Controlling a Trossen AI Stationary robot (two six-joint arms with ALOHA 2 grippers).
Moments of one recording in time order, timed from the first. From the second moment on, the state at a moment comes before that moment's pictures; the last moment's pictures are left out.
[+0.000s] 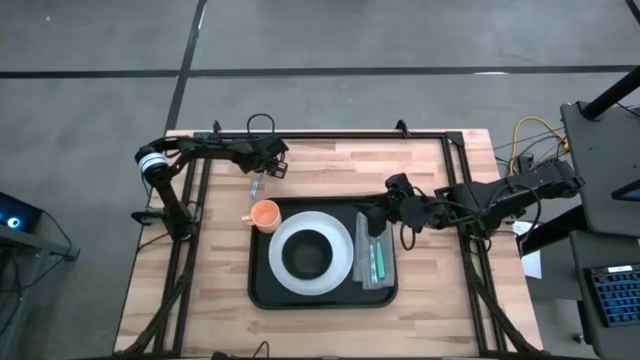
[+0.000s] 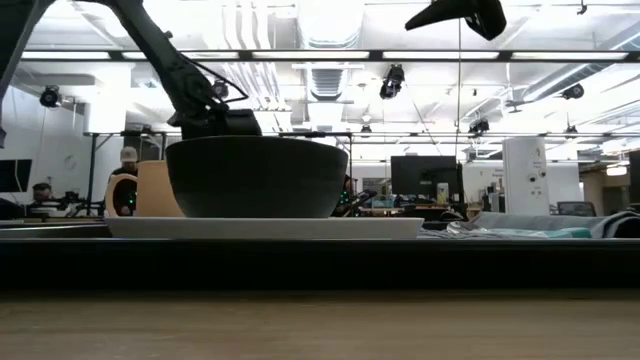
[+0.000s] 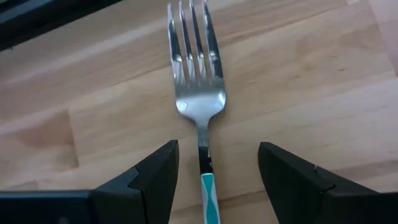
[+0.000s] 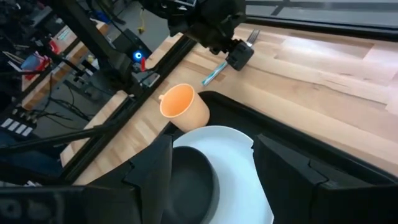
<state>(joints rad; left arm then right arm) 0.64 1.74 0.93 -0.47 -0.40 -0.58 0.28 1.25 1.13 -0.47 0.60 1.01</state>
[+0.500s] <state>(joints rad) 0.66 1.74 0.93 -0.49 -0.37 -0.79 0.28 1.26 1.14 -0.46 0.59 1.01</state>
